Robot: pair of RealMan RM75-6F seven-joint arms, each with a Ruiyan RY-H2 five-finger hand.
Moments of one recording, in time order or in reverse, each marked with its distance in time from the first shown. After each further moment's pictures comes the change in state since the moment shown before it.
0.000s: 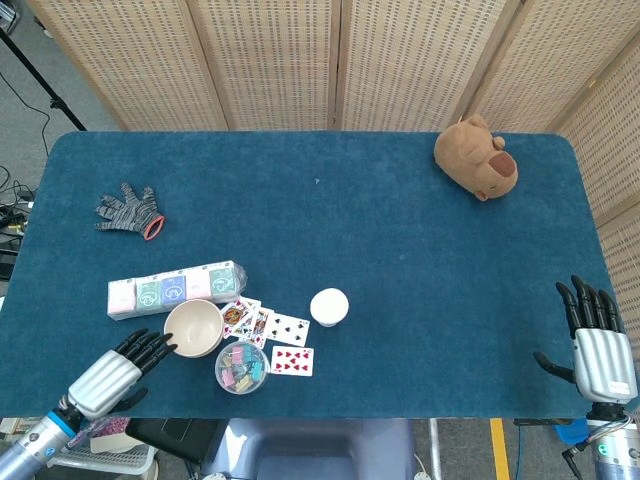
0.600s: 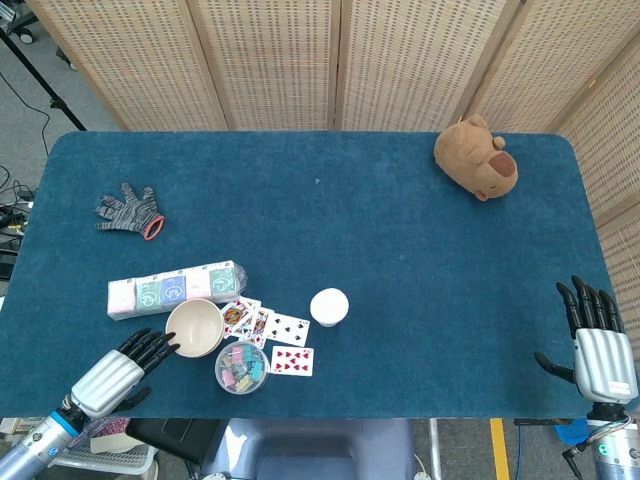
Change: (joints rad) left arm 0.008 -0.010 -0.013 0.002 0.013 0.034 -0.010; right arm -0.001 0.002 0.000 -0.002 0.001 -0.001 0.000
